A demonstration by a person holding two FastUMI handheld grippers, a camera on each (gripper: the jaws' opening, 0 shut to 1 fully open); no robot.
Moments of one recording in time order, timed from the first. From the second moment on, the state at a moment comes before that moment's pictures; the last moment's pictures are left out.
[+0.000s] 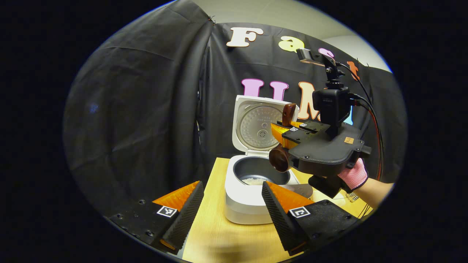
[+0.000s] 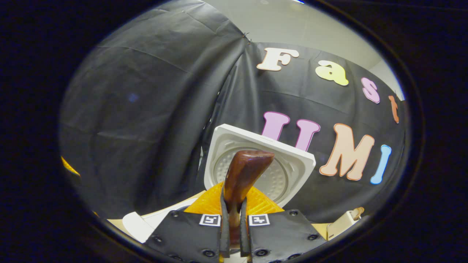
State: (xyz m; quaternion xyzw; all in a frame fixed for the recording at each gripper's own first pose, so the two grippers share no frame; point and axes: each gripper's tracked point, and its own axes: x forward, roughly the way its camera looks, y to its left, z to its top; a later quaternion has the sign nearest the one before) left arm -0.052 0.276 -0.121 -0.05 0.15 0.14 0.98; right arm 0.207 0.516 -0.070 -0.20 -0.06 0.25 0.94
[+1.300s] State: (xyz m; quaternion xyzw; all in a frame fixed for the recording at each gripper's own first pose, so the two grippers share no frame) left arm 0.011 0.163 -0.108 -0.04 0.15 0.05 0.99; right arm 0.244 -0.019 -0.022 0.04 0.05 -0.04 1.00
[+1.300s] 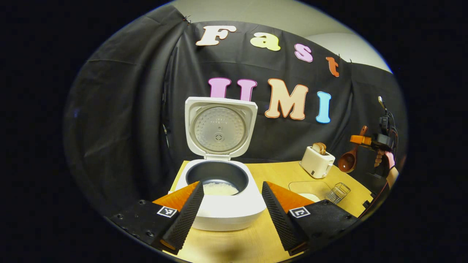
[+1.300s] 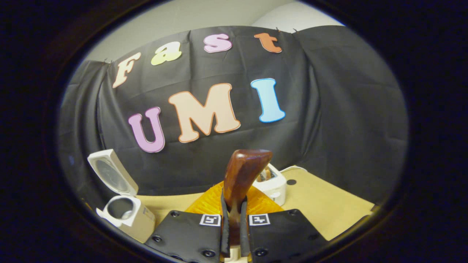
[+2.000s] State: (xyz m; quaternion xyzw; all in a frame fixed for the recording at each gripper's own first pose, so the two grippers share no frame) left arm 0.025 0.128 -0.106 -0.01 0.16 0.07 0.98; right arm 0.256 -0.087 -0.152 -0.03 0.13 -0.04 0.99
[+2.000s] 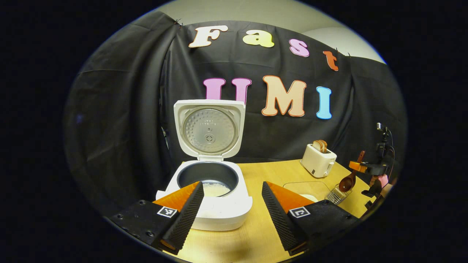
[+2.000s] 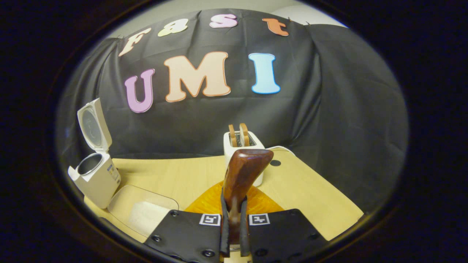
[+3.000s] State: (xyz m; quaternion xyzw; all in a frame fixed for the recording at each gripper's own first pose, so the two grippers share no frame) left arm 0.041 0.119 -0.095 -0.04 0.14 0.04 0.99; right arm 0.199 -0.119 -0.140 0.06 0.14 -0.06 0.99
